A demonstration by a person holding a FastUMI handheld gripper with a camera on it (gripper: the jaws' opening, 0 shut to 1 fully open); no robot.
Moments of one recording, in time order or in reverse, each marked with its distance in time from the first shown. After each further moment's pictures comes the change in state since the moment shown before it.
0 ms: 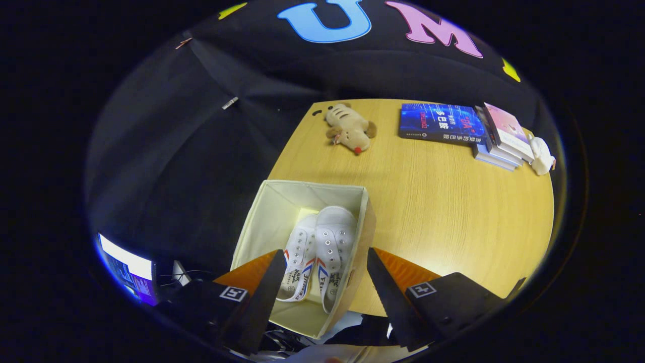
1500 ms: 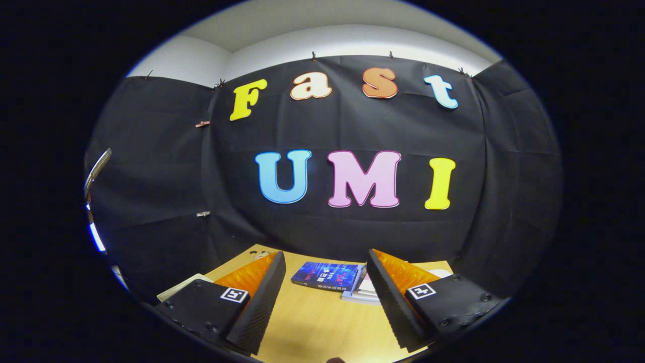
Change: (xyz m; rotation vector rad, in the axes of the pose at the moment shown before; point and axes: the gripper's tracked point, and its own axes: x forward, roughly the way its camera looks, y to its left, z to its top) arm -0.309 -0.218 0.147 -0.255 -0.899 -0.237
